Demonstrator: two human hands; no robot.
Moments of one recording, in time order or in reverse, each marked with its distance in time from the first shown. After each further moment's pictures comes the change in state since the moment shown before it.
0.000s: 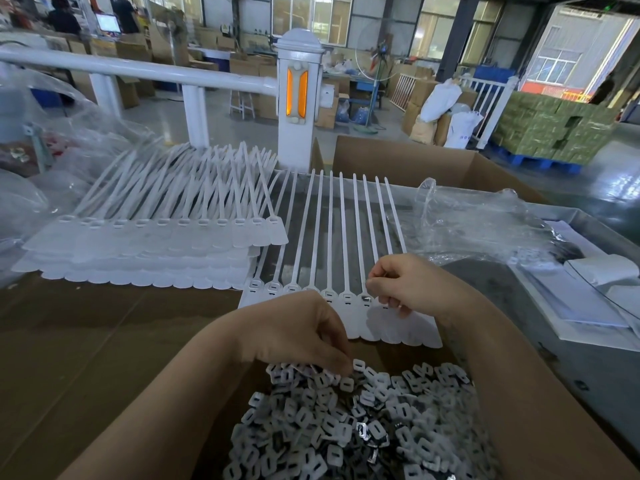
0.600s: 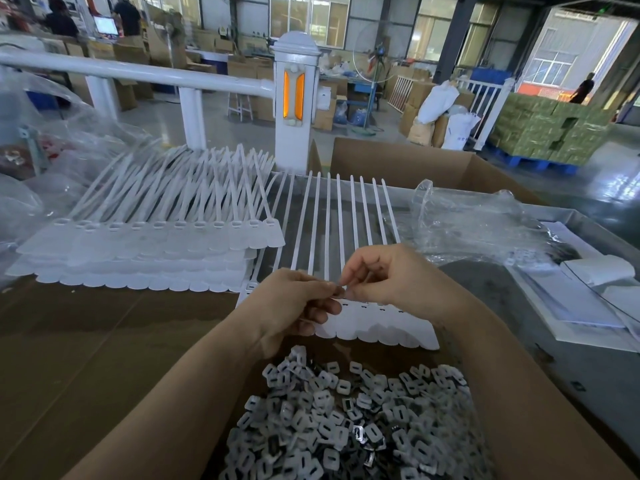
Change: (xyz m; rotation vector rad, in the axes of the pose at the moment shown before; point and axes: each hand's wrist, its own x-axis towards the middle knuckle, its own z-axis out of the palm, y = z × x) left_hand 0.016 -0.005 0.003 -0.881 0.438 -0.201; right_hand -0.009 -0.018 0.002 0.144 -0.065 -0.363
